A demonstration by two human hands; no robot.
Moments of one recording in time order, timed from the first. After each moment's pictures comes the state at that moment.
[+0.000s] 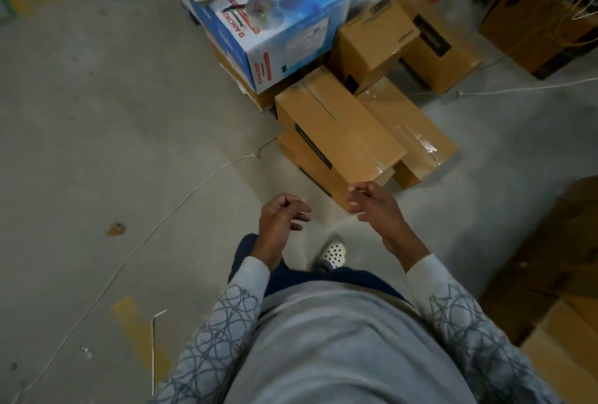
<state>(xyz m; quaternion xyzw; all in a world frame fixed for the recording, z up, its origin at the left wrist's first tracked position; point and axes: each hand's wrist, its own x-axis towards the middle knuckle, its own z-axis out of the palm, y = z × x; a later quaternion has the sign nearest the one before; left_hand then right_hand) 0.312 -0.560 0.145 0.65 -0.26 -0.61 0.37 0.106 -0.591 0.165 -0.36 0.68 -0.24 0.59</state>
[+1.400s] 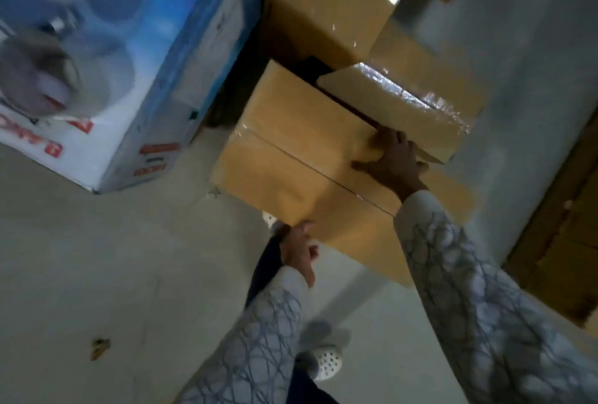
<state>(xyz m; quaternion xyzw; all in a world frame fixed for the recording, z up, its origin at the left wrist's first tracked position) 0.247 -0.950 -0.160 0.76 0.04 -0.64 0.06 0.024 -1.013 -0.169 -0.35 0.86 0.03 0.38</state>
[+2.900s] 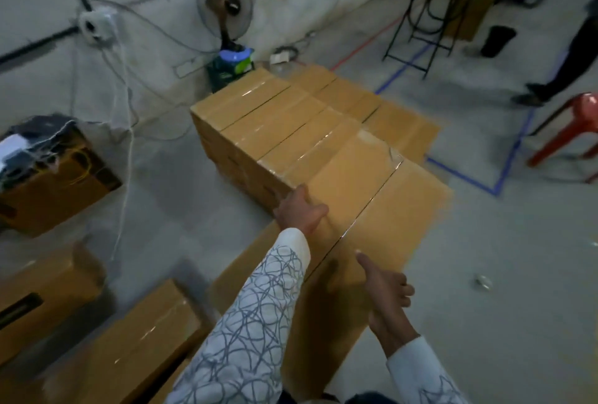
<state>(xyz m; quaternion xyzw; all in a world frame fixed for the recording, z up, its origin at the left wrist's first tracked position) -0.353 -0.482 0.217 0.09 -0.90 -0.40 -0.14 -0.224 -0.341 0.201 0.56 0.65 -0.51 0.09</state>
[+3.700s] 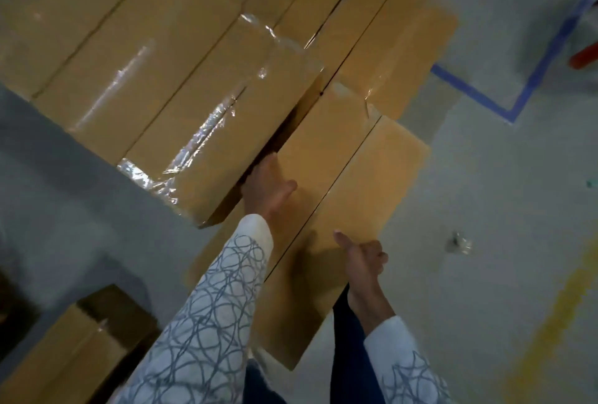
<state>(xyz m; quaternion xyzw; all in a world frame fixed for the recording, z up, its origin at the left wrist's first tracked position) -0.734 -0.236 -0.013 0.17 -0.85 -0.41 -0.29 -0.594 -0.096 -0.023 0.63 0.57 -0.50 0.18</state>
